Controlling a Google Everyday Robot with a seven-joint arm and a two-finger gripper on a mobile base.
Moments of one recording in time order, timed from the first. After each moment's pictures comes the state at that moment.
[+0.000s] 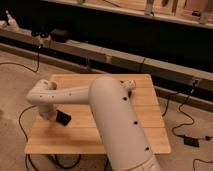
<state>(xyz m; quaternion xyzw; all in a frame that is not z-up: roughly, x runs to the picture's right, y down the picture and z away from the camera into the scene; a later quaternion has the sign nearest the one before) -0.308 0.182 0.864 -0.04 -0.34 -0.91 0.24</state>
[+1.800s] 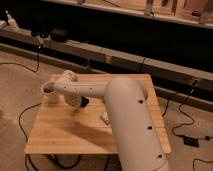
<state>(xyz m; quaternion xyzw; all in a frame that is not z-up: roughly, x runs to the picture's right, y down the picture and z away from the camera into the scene) -0.165 0.100 0.928 -0.11 -0.26 -0.91 0.30</state>
